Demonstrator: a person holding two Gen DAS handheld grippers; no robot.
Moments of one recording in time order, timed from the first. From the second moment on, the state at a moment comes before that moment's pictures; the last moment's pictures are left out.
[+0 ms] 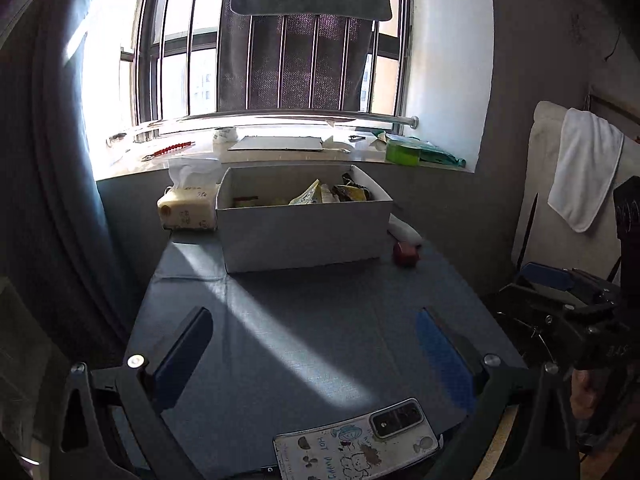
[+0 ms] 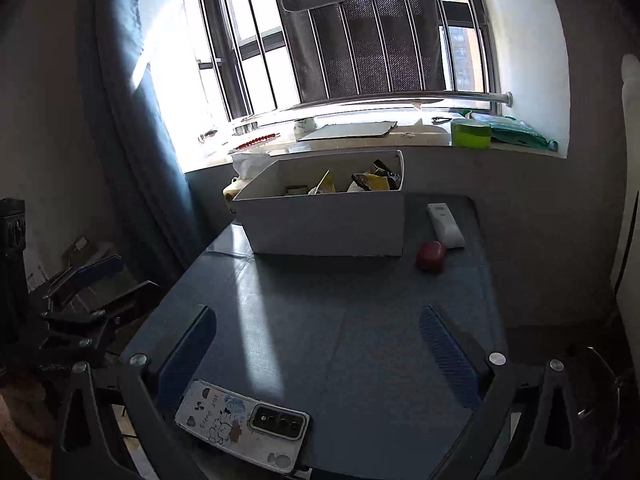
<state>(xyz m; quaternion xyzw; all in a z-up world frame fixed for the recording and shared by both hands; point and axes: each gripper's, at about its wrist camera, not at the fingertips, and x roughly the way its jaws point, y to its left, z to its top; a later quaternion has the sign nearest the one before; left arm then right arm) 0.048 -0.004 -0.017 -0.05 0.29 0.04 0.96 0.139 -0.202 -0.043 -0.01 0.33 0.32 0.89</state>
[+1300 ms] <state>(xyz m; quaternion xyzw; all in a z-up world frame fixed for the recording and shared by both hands) 0.052 0.003 -0.019 -0.07 0.29 0.04 0.95 0.137 -0.197 -0.053 -0.02 0.34 0.32 0.88</state>
